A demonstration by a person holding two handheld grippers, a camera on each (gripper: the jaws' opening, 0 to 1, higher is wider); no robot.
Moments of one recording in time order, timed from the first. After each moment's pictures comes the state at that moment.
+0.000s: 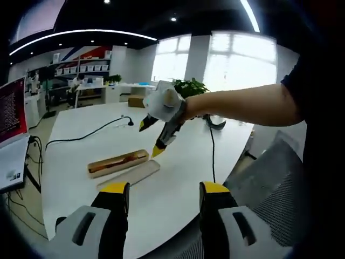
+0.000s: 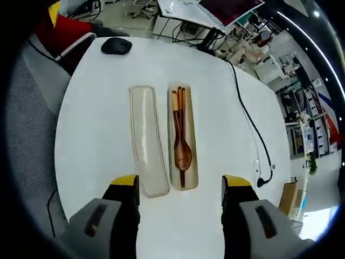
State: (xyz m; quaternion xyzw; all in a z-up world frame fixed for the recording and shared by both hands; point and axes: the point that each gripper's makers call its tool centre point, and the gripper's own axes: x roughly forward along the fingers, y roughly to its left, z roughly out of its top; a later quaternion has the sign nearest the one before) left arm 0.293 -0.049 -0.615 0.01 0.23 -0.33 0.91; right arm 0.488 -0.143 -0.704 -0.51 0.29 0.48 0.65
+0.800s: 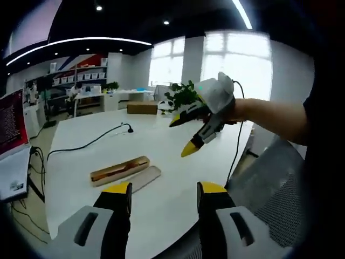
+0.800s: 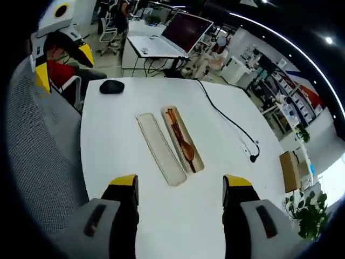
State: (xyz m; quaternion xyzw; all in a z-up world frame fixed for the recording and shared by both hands) left arm 0.299 -0.047 -0.604 0.02 0.21 -0.34 0.92; right arm 0.417 -0.193 -0.652 -0.37 0.27 0.42 0.78
